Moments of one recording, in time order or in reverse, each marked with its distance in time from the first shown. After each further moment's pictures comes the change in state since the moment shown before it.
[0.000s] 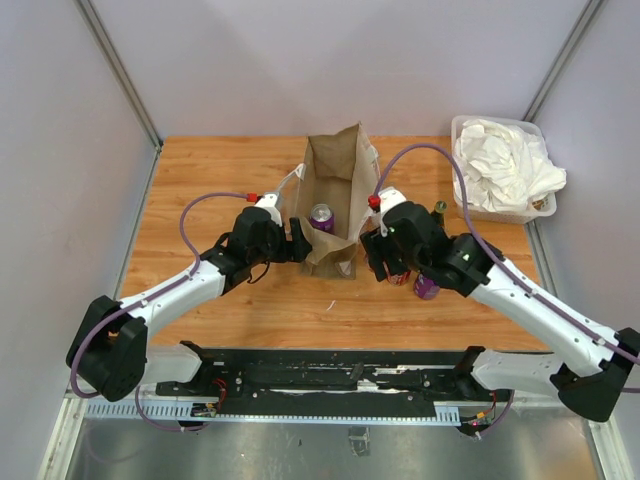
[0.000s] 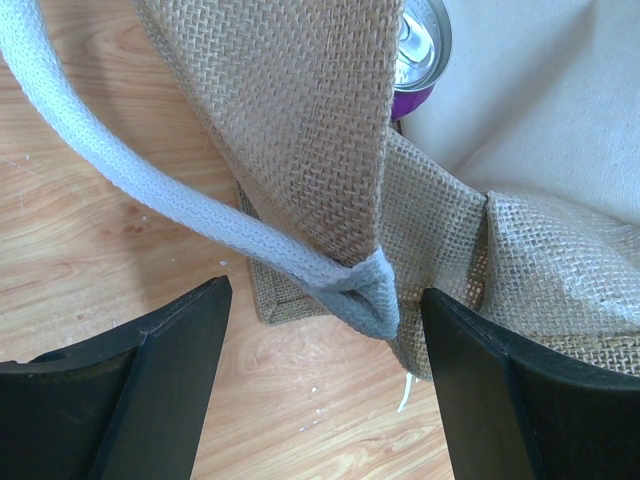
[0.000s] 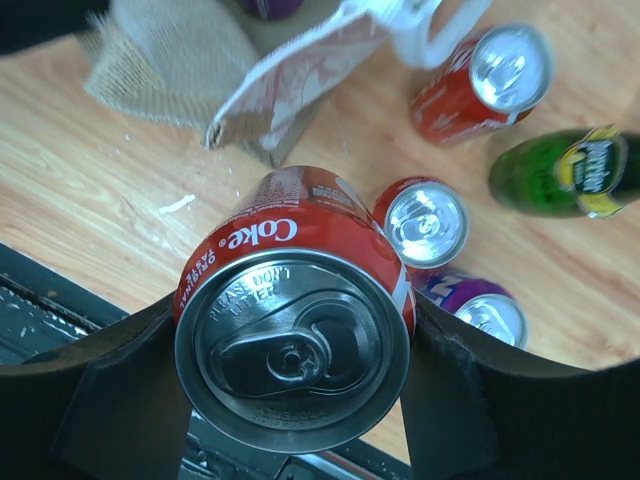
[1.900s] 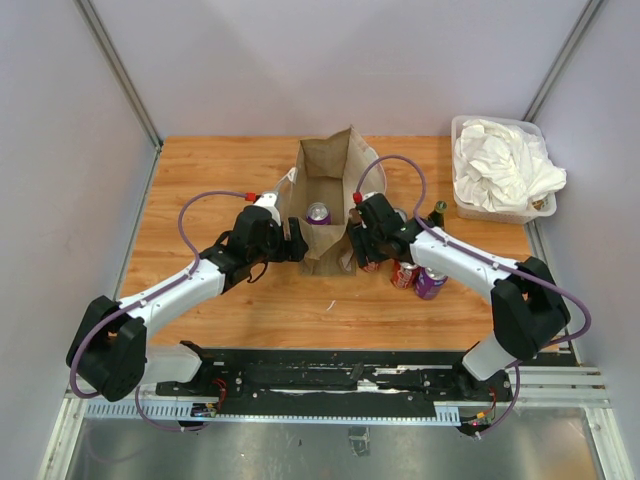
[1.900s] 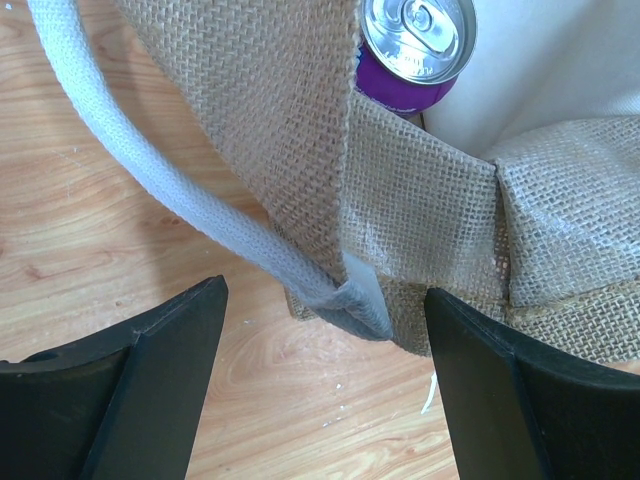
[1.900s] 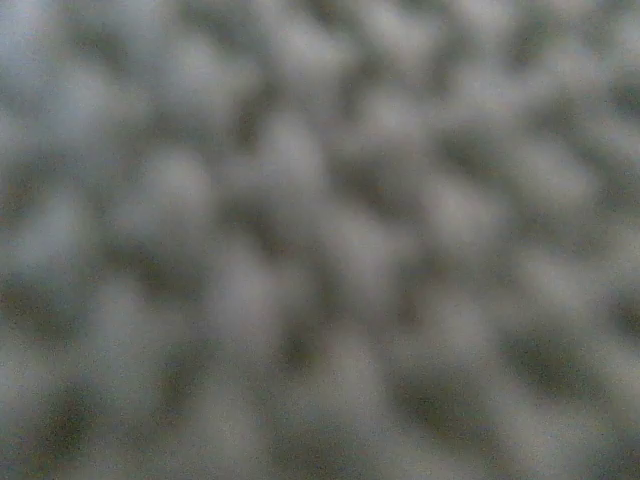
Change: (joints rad) left arm 0.000 -0.001 0.021 -0.056 -0.060 0.023; right arm -0.191 0.442 -0.151 0.347 -0.084 0.043
